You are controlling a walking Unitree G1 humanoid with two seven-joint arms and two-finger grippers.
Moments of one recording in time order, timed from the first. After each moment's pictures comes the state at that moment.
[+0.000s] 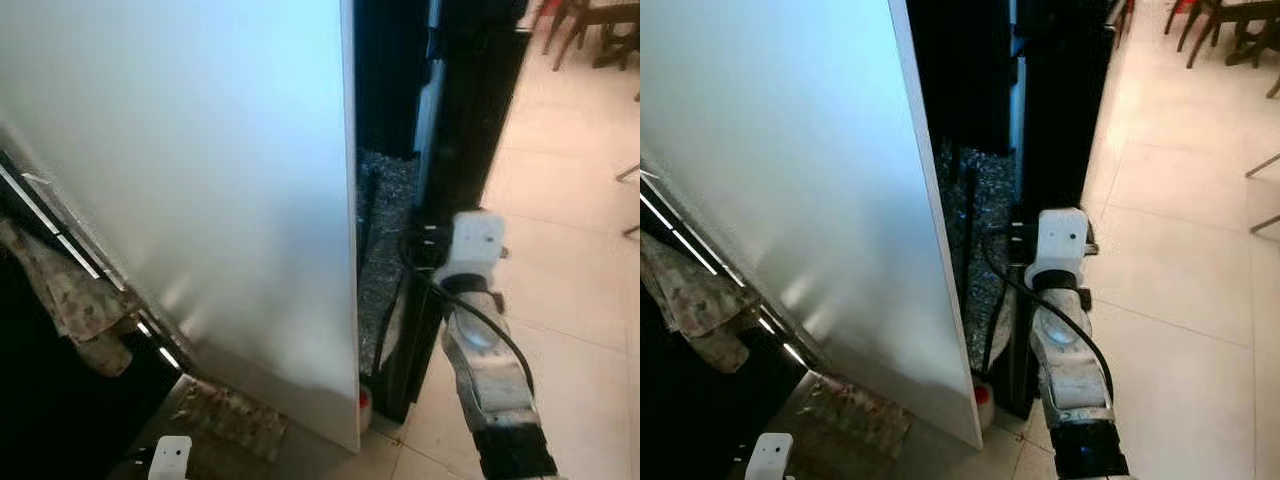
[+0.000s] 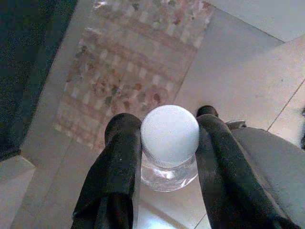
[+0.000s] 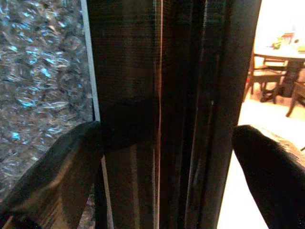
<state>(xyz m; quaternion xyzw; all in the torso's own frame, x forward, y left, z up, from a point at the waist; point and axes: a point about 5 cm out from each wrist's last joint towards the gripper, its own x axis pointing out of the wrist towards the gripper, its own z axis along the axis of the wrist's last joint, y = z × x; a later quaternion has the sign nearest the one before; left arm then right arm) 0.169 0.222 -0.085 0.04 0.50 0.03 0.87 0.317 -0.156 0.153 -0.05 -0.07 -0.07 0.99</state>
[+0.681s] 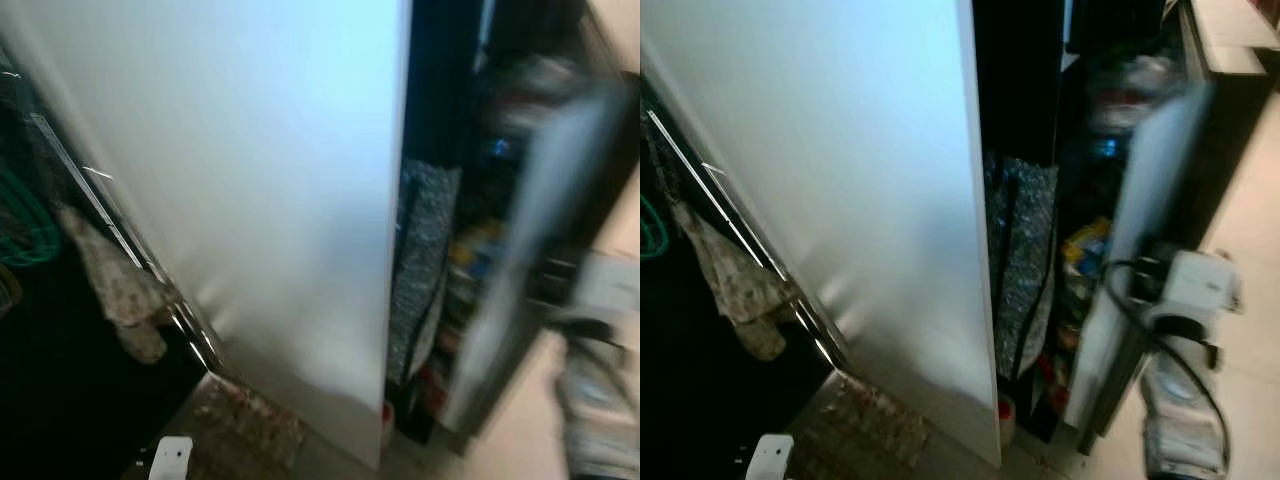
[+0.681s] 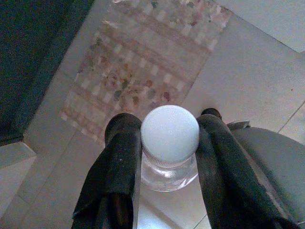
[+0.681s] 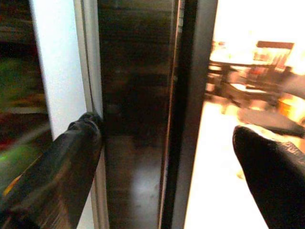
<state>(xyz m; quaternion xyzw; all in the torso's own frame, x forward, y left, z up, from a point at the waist) 0.167 0.222 -0.086 0.04 0.50 0.03 0.86 0.264 -0.289 0.131 -0.08 -0.04 -0.26 0.96</state>
